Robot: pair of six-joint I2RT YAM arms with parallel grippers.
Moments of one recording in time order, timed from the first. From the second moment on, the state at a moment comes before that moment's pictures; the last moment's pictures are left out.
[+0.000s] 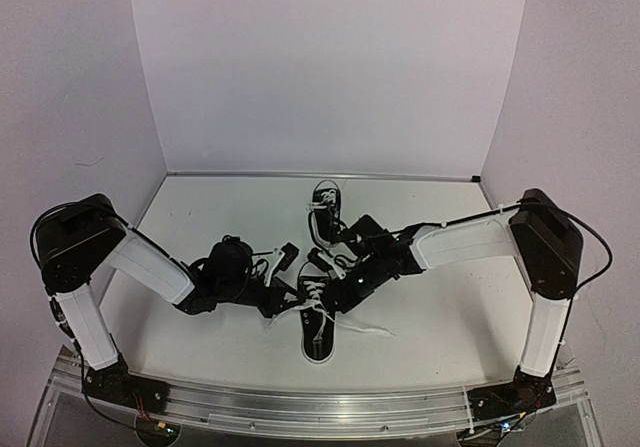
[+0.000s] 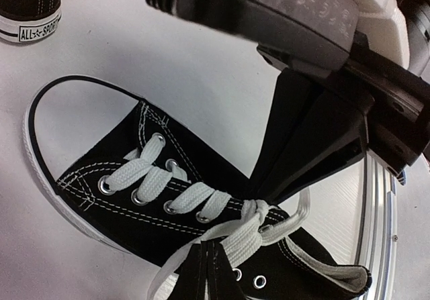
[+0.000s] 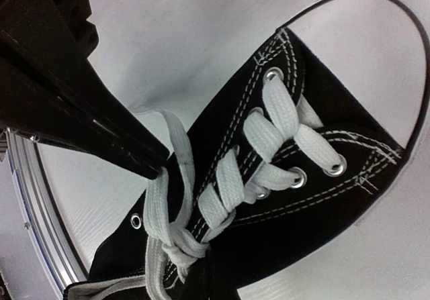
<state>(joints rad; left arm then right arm) -0.86 1.77 0.63 0.62 0.43 -0.28 0.89 1.93 1.19 -0.29 -0.41 0.18</state>
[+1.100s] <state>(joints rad) -0.87 1.51 0.57 0.55 0.27 -0.07 0.90 1.79 1.13 -0.21 -0.31 0.25</state>
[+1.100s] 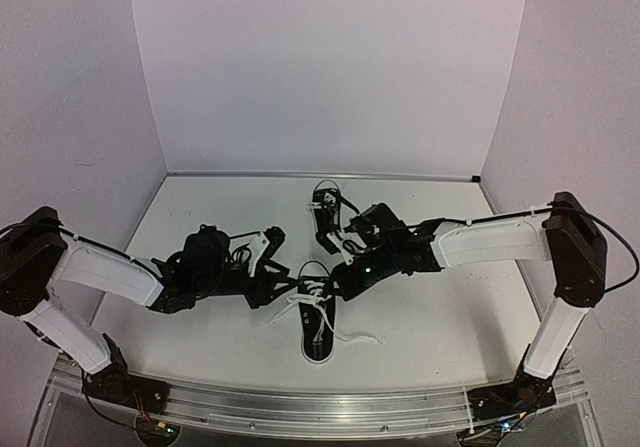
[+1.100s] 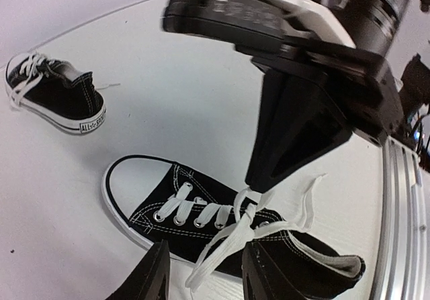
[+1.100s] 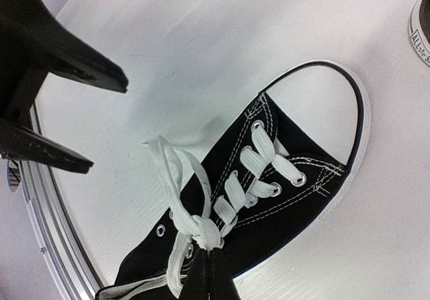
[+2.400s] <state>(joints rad) -1.11 1.69 0.70 0.44 0.07 0.63 0.90 1.80 1.13 -0.21 -0.34 0.26</state>
